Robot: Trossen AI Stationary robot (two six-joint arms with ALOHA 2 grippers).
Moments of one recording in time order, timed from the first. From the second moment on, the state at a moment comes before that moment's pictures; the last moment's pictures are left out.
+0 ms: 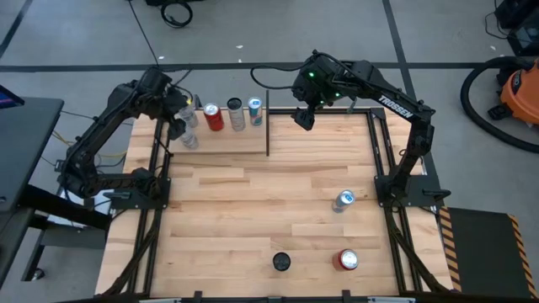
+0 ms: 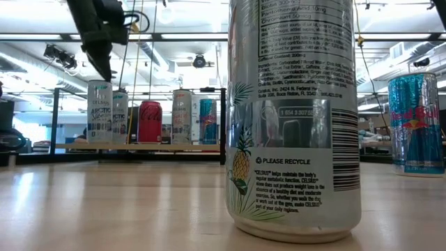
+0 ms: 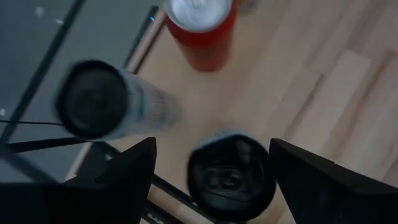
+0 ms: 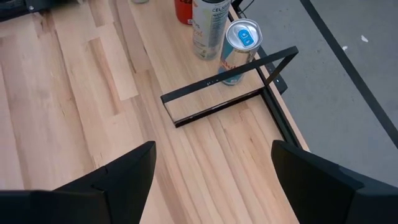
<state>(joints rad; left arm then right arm) 1.06 1.15 1.22 -1.18 0.07 0.55 -0.41 1.73 2.11 -1.30 -0.02 -0.02</state>
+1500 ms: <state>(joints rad) 0.51 0.93 1.07 -1.25 0.00 -0.36 -0.41 1.73 2.02 -1.31 -0.02 -0.02</state>
